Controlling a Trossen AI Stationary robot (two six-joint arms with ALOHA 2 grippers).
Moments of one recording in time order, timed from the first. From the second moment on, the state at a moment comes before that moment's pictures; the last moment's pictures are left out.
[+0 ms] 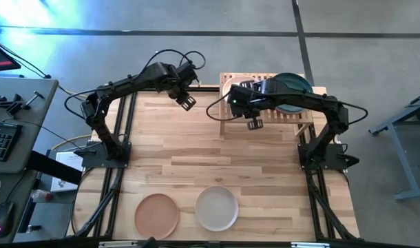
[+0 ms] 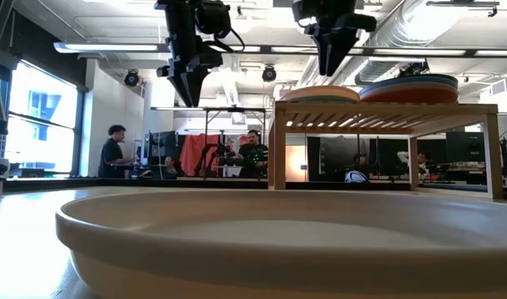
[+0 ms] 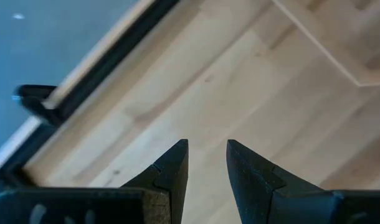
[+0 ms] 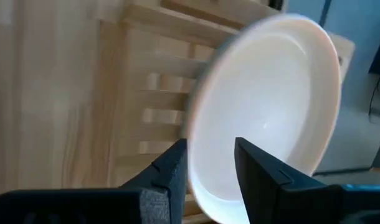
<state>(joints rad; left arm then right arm) 0.52 1.72 1.65 -1.21 -0.20 -0.23 -0.22 1.71 1.81 -1.40 0.36 -0.48</state>
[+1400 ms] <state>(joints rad) 0.50 1.72 1.65 -1.21 -0.16 -0.23 -0.41 1.79 1.78 -1.30 0.13 -0.44</state>
